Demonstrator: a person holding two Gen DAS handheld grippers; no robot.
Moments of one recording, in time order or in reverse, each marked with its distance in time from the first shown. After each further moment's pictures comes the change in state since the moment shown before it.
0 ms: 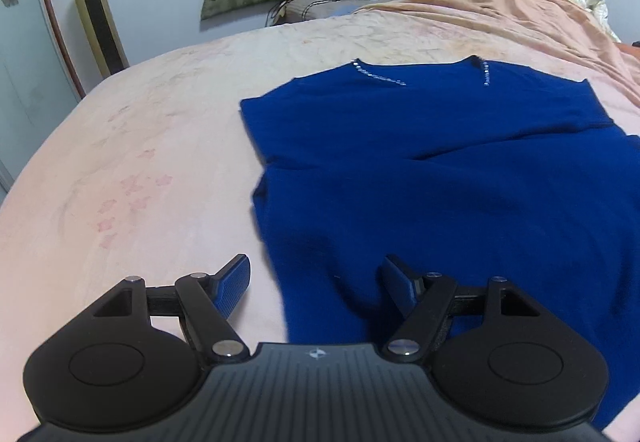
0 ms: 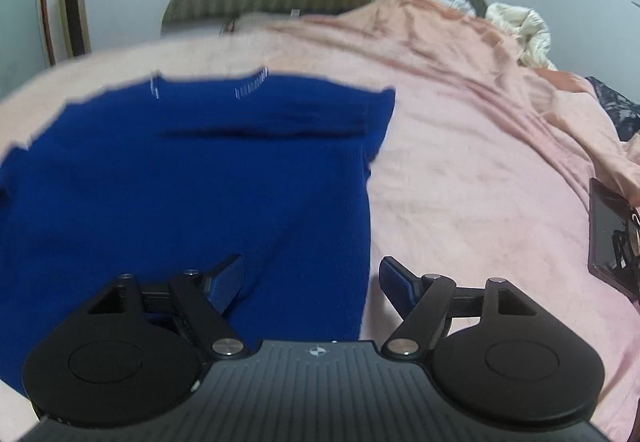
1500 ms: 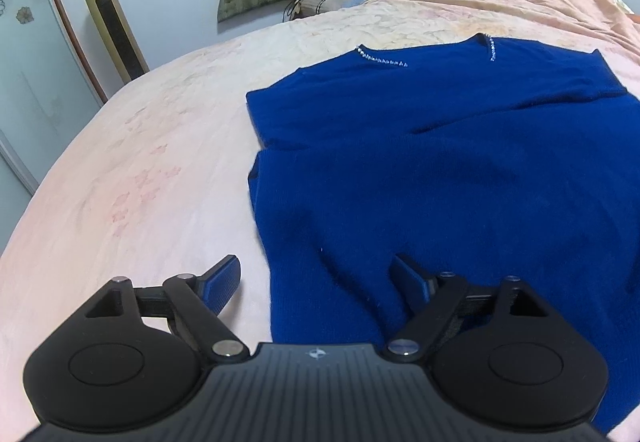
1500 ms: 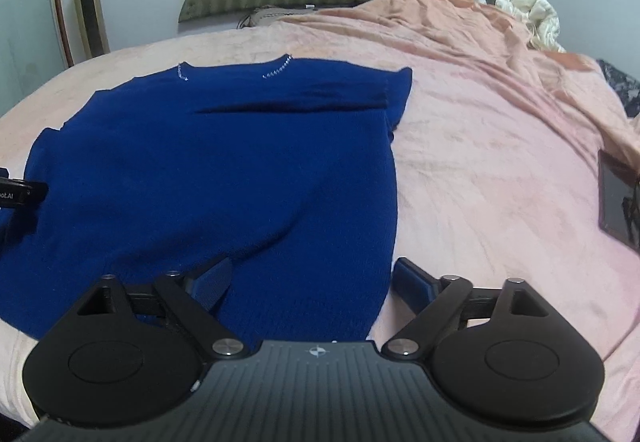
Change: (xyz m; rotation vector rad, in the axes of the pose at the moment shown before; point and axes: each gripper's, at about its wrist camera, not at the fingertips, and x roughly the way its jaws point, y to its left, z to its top) left arm 0.000 -0.030 -0.017 0.043 0.007 0.113; right arm -0.013 0.010 -0.029 0.013 0.045 0.055
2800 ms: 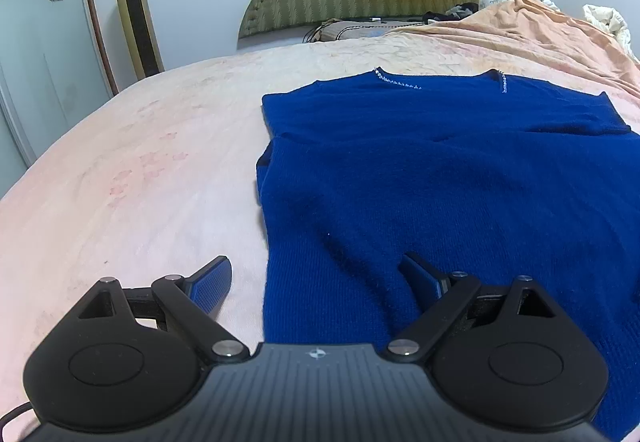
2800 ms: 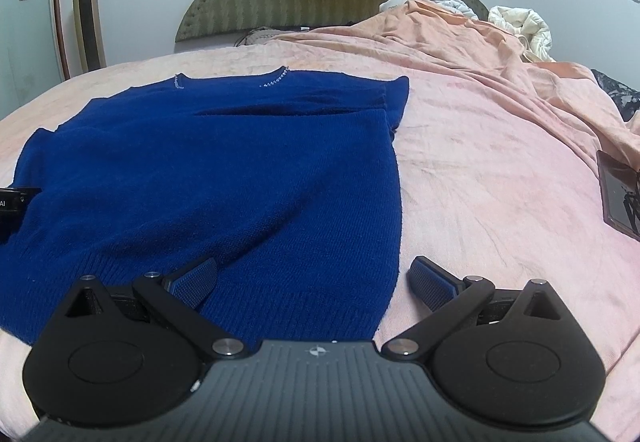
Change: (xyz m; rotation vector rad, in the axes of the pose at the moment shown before) left arm 0.003 0.007 -0.024 -0.132 -0.110 -0.015; right arm 0.008 0.006 -0.018 -0.007 -0.092 -0.025
